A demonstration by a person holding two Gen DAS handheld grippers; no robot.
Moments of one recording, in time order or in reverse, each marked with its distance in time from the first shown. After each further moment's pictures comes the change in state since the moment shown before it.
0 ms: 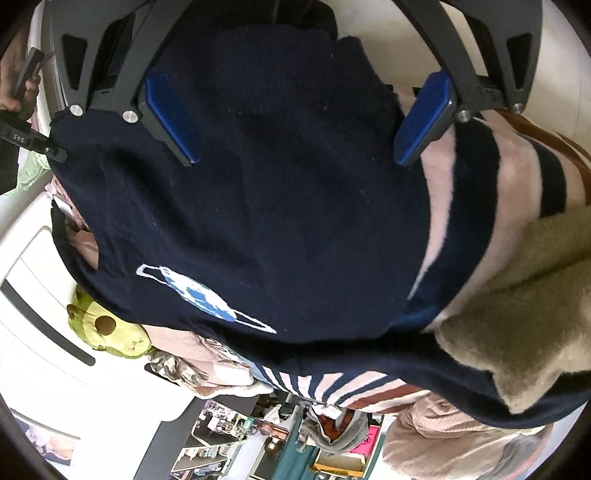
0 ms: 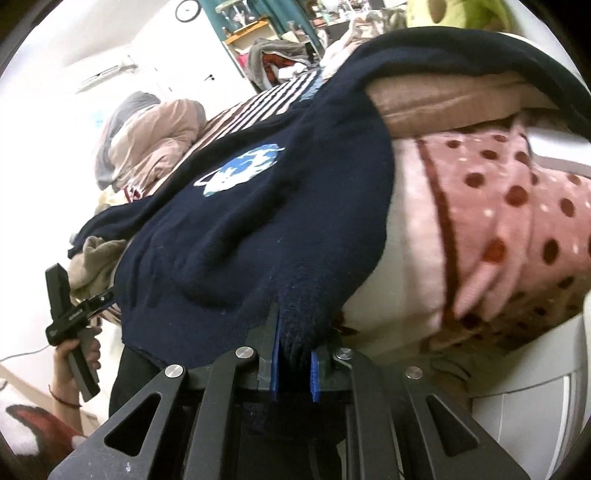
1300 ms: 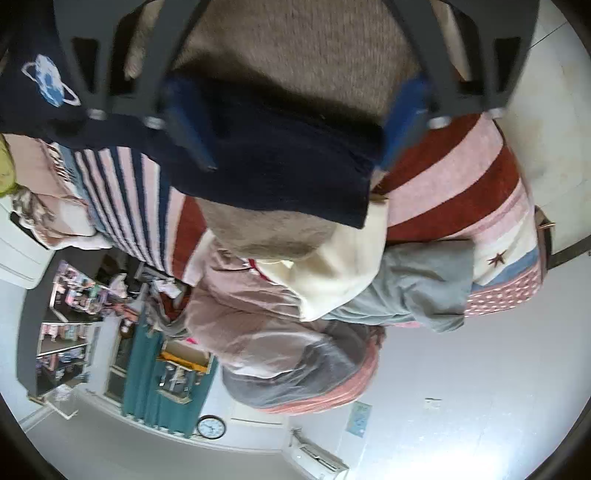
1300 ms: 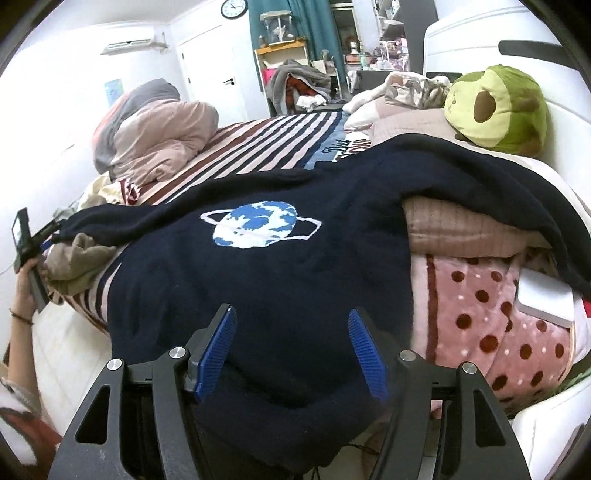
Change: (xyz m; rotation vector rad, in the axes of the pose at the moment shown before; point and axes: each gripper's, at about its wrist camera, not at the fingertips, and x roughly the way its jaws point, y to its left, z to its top) left arm -0.121 0.199 0.135 -0.288 -0.448 0.572; right arm -0.009 0.072 0.063 -0.251 -0.095 -0.139
